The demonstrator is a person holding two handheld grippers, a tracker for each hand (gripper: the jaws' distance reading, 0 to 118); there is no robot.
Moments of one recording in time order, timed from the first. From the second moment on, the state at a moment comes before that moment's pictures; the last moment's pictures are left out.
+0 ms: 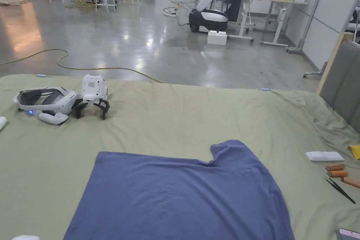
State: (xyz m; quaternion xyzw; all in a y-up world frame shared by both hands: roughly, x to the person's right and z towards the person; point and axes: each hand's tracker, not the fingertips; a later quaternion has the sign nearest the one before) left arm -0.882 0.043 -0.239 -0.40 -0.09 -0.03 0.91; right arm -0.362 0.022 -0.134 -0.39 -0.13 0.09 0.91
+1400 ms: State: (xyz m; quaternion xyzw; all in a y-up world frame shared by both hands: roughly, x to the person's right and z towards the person) left arm -0.932 -0.018 -0.252 -0.50 -0.04 0.04 0.87; right arm -0.451 0.066 -0.214 -0.15 -0.08 -0.01 0.99
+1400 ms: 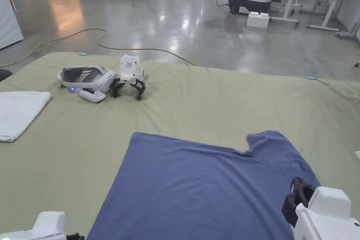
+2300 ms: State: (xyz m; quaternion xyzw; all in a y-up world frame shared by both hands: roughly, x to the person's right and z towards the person) left arm -0.887 -0.018 -0.241 -0.53 -0.07 -0.03 0.85; right arm -0.372 0.039 -0.165 -0.30 -0.11 0.04 0.95
